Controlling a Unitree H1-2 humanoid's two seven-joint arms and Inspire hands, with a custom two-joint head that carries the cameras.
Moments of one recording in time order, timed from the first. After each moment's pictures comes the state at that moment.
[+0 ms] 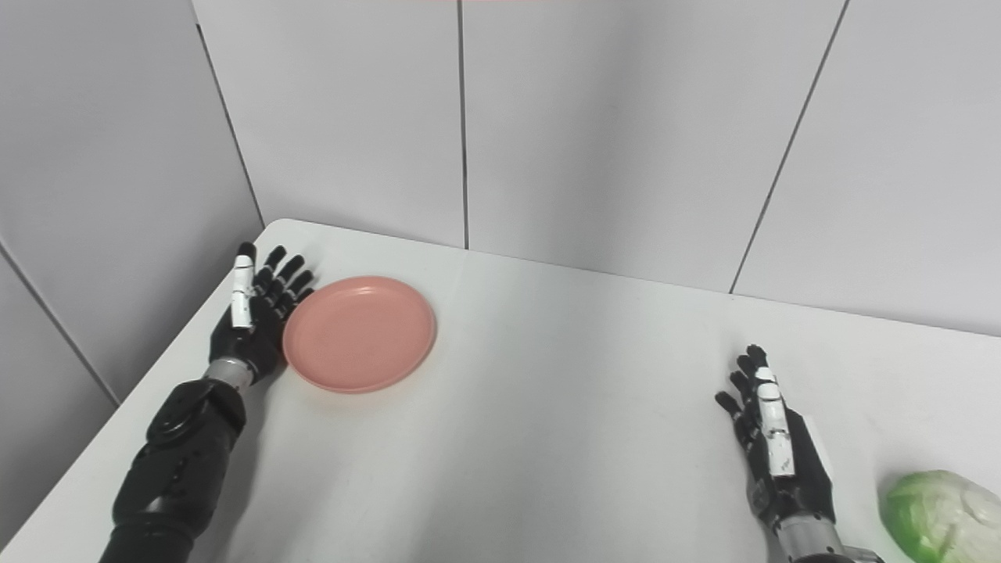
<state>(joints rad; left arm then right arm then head) -0.46 0.26 0.27 0.50 -0.46 0.11 -0.15 -0.28 -0.16 -0.09 0.18 0.24 0.06 0.18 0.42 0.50</state>
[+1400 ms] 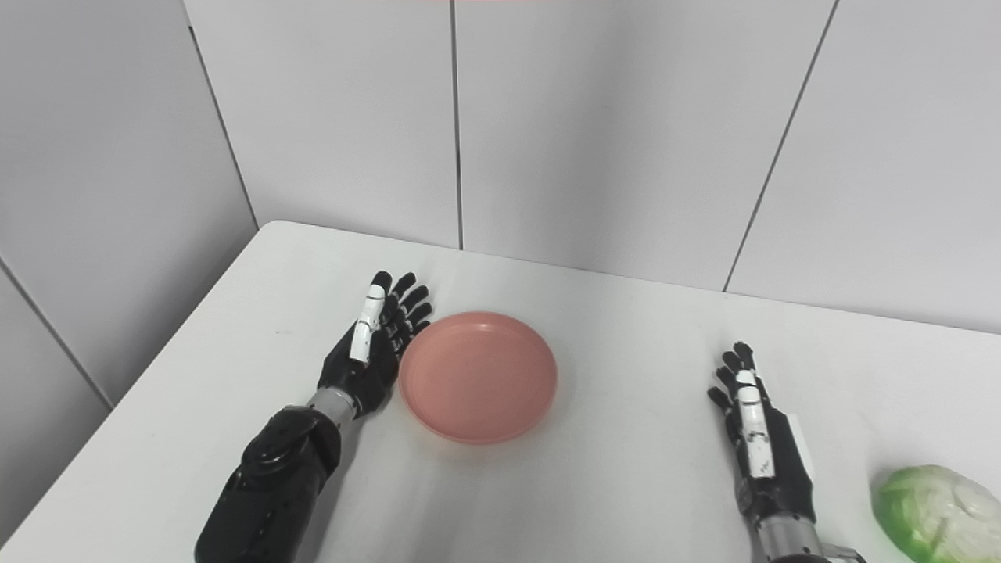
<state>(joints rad) -0.37 0.06 0.07 0.26 -0.31 0.21 -0.14 -0.28 -0.13 -0.07 0.25 0.16 -0.05 0.15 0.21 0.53</state>
